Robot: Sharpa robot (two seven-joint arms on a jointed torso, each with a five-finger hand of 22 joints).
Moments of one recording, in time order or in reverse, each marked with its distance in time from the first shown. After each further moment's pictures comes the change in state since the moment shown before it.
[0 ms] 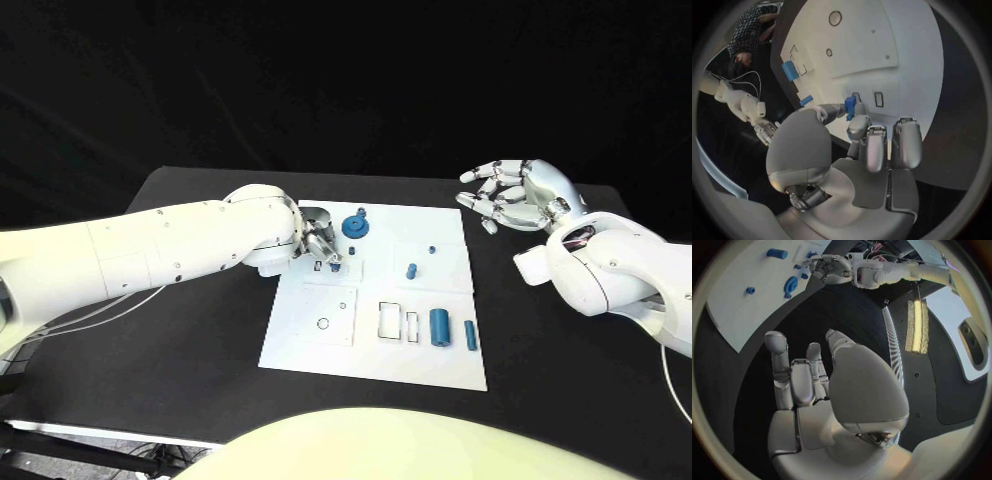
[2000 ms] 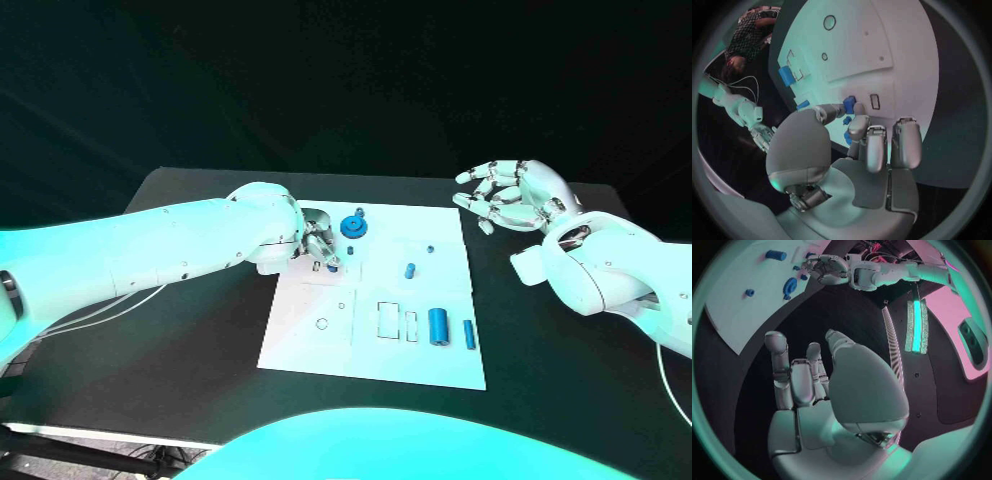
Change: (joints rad) left arm -0.001 0.032 0.002 -0.043 -0.019 0.074 -0.011; left_hand -0.007 0.001 0.000 0.000 0.013 0.018 -0.006 0.005 0.036 0.001 0.002 0.000 -0.002 0.003 -0.003 0.000 0.000 0.000 0.003 -0.004 0.000 0.002; right arm -0.003 0.003 0.000 -0.001 0.000 0.005 0.002; right_hand 0.000 0.000 0.006 0.000 0.006 -0.005 0.001 0.004 0.000 0.002 0.002 -0.006 -0.003 0.000 0.000 0.000 0.001 0.000 0.000 0.000 0.001 0.000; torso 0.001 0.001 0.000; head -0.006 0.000
